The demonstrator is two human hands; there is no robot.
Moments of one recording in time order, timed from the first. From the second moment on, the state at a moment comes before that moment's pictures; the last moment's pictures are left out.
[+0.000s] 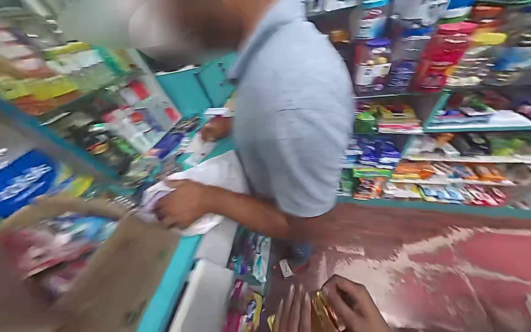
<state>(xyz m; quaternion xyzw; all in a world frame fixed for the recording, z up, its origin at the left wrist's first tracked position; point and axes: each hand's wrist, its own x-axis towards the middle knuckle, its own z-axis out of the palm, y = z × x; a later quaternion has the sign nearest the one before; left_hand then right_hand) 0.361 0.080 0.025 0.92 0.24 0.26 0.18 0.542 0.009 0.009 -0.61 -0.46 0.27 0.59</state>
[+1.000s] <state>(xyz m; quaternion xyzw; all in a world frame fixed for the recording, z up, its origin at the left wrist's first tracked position) 1.387 -0.221 0.109 0.48 -0.28 -0.39 0.74 1.256 -0.407 0.077 -0.83 -0.14 -0.47 0.27</state>
